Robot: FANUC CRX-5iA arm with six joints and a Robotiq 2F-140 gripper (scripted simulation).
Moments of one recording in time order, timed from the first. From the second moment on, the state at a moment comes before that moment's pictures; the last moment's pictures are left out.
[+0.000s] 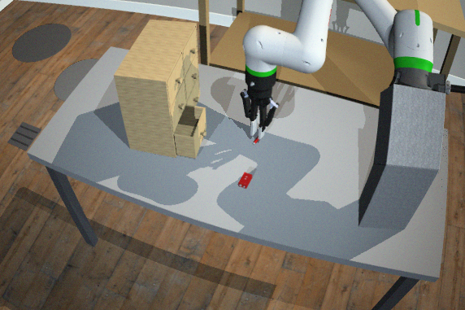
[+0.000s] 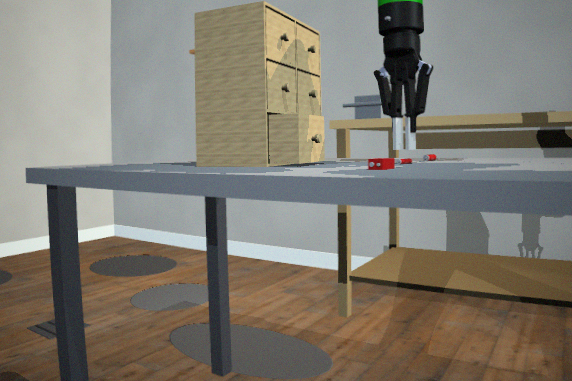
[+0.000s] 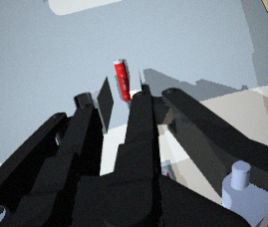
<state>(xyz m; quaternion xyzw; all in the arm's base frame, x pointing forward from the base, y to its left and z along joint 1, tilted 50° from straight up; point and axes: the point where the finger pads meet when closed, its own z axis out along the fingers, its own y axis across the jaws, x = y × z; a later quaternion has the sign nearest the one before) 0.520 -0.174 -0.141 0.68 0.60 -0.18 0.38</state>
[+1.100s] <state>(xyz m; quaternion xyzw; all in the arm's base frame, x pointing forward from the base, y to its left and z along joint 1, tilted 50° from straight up) 0.523 -0.182 -0.148 0.68 0.60 -0.18 0.38</state>
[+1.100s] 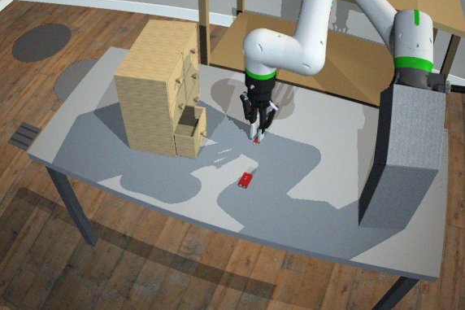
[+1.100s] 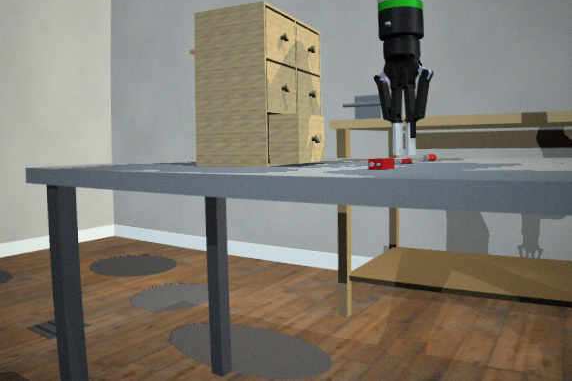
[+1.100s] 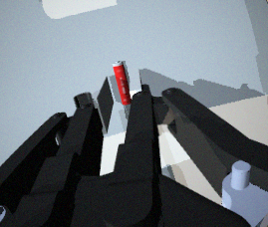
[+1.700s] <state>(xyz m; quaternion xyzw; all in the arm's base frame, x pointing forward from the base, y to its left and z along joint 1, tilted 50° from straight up) 0.526 -0.194 -0.158 0.68 0.60 -0.18 0.38</state>
